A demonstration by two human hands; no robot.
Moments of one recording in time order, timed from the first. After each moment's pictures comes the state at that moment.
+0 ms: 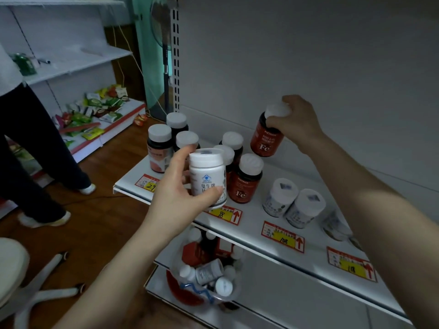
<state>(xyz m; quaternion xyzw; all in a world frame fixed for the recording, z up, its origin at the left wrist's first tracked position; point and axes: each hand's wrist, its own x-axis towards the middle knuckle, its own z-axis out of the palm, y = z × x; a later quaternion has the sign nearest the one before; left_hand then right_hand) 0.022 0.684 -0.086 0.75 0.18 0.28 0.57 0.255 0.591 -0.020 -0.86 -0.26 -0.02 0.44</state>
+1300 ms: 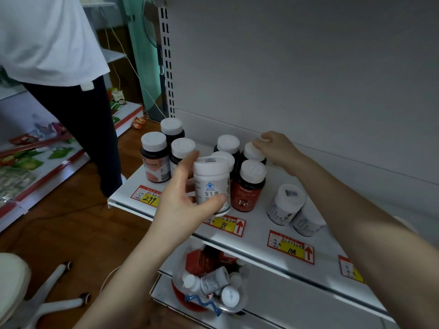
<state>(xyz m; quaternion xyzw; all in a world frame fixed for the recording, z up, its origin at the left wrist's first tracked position) 0.048 0.694 -0.096 0.75 0.17 0.27 0.58 0.272 0.610 -0.079 -0.89 -0.24 0.14 0.36</state>
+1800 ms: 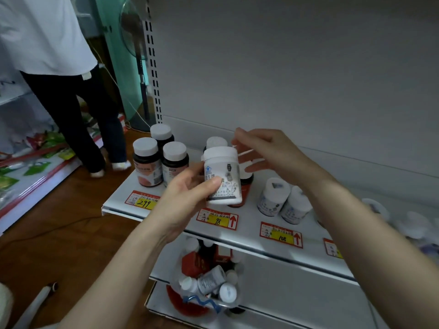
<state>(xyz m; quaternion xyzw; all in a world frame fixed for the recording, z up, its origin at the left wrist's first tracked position) 0.051 0.698 -0.086 0.61 0.08 0.14 0.78 0.185 0.574 -0.025 -0.77 -0.31 0.21 0.52</state>
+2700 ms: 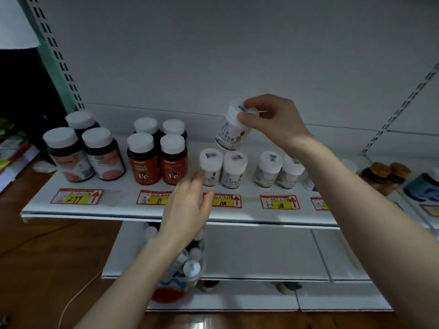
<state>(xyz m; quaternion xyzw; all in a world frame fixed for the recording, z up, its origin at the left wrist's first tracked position) 0.077 0.595 -0.155 0.94 0.01 0.22 0.27 0.197 0.449 -0.024 -0.82 -0.22 -0.05 0.52</state>
